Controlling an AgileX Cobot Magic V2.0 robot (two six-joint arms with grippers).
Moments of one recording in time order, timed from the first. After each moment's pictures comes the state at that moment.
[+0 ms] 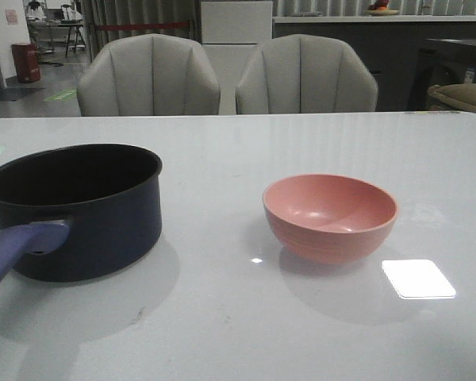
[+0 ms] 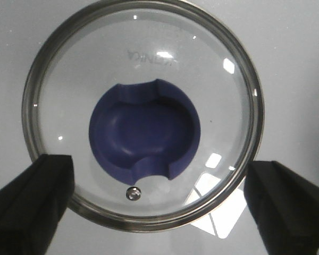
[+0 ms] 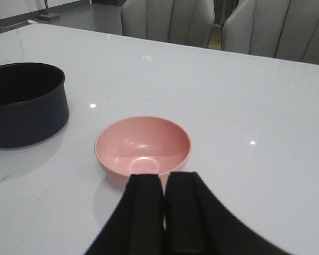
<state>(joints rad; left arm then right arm) 0.20 1.62 -1.07 0.00 0.85 -0.29 0.37 0.27 -0.15 0.38 0.13 -0.35</state>
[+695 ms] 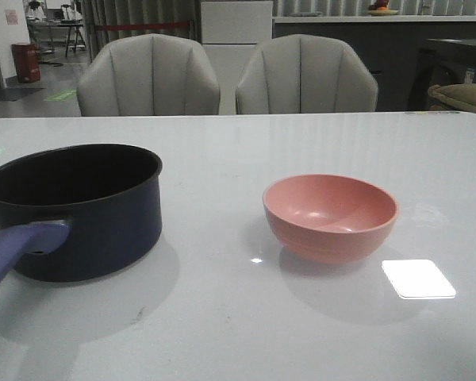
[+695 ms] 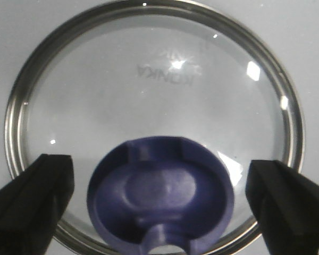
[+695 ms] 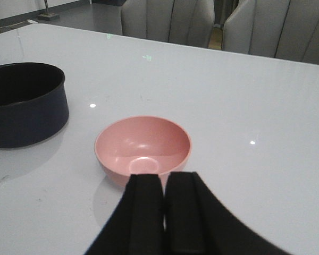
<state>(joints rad) 0.24 1.81 -1.19 -0.03 0.92 -0.26 0.37 0.27 -0.15 0.38 0.13 -0.35</state>
